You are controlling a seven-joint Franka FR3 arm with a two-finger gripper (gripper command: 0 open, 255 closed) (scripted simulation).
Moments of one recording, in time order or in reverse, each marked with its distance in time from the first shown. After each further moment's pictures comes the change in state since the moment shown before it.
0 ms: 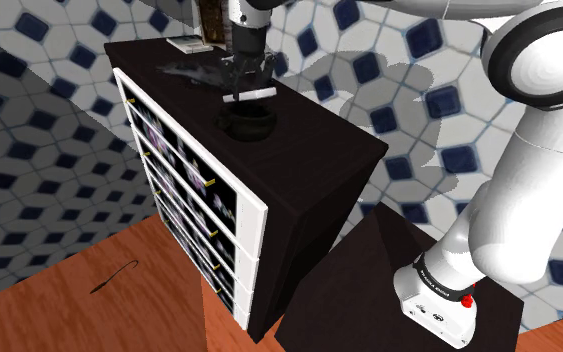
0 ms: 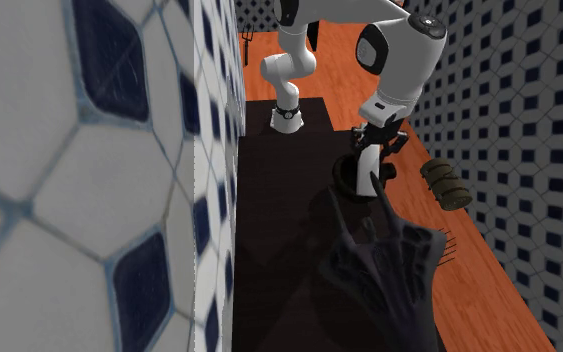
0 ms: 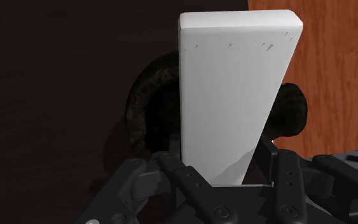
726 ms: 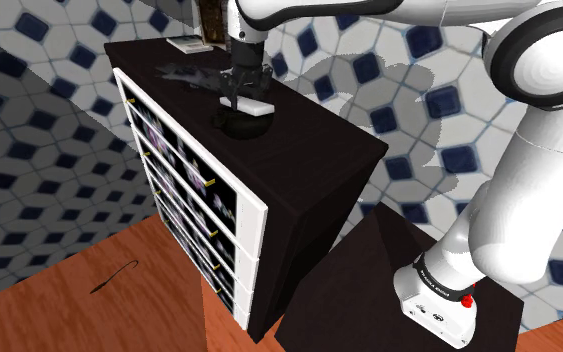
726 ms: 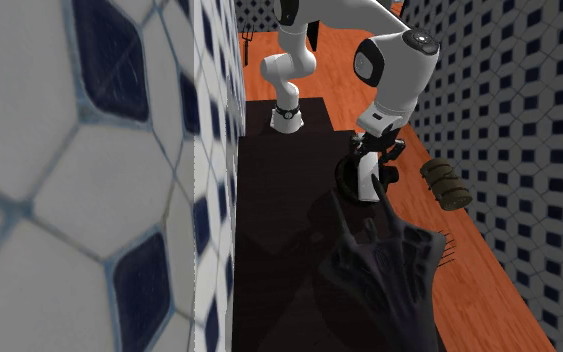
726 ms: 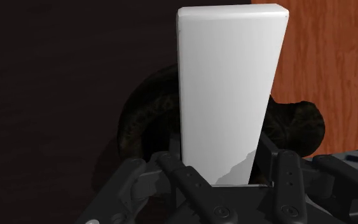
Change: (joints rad) arm 0.001 -0.007 0.003 -0.084 0.001 0.089 0.002
